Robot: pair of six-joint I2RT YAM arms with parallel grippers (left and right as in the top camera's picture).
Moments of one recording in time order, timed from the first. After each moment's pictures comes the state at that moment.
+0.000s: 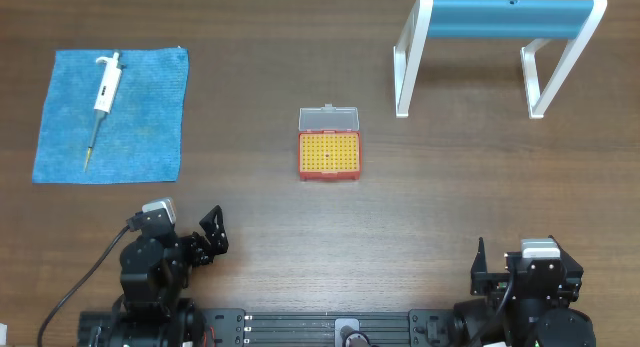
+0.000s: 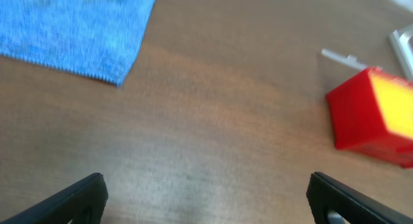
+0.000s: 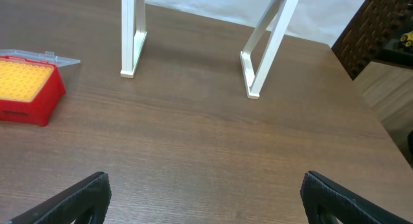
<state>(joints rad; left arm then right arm) 0.02 0.02 0.18 -0.75 0.08 -0.37 0.17 0.02 0.74 -1.15 0.25 -0.14</state>
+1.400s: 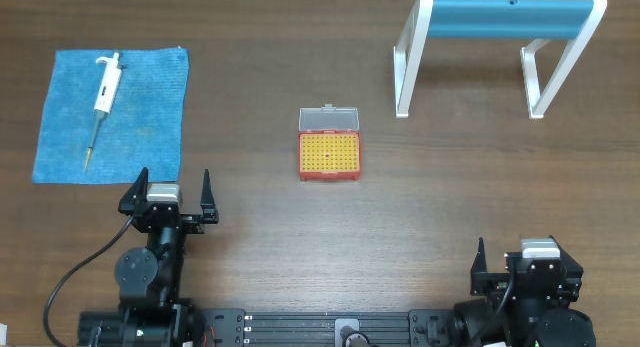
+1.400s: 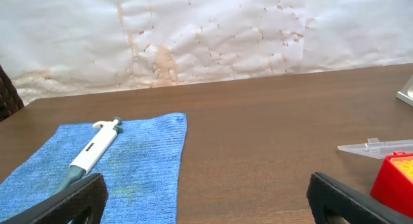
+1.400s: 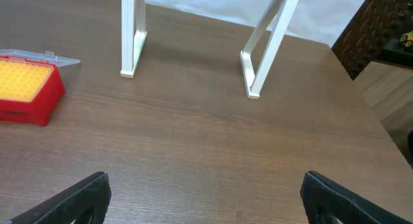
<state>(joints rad) 0.02 0.01 0.01 -0.08 0.01 0.09 0.17 0.02 0.74 -1.15 0.25 -0.14</state>
